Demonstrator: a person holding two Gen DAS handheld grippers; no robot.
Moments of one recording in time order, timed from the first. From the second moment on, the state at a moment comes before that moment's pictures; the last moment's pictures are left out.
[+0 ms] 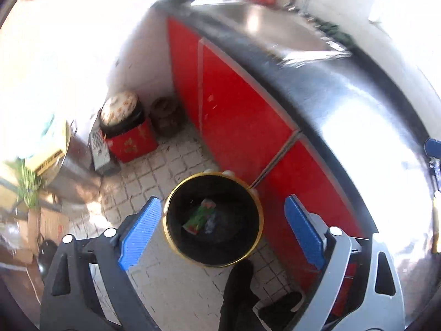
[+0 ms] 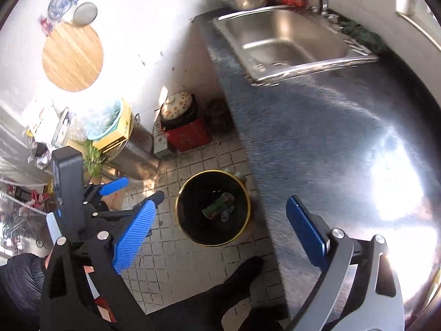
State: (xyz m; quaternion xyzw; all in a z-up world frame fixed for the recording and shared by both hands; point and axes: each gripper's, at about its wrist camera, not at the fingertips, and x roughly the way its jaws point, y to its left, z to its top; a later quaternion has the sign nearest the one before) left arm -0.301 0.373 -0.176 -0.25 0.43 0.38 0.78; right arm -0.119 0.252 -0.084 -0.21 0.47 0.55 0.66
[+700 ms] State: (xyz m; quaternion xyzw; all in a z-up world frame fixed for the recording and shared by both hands) left arm -0.015 0.038 -0.034 -0.03 0.44 -0.08 0.90; right arm 0.020 -0.196 0.005 0.01 0.43 0.16 0.89
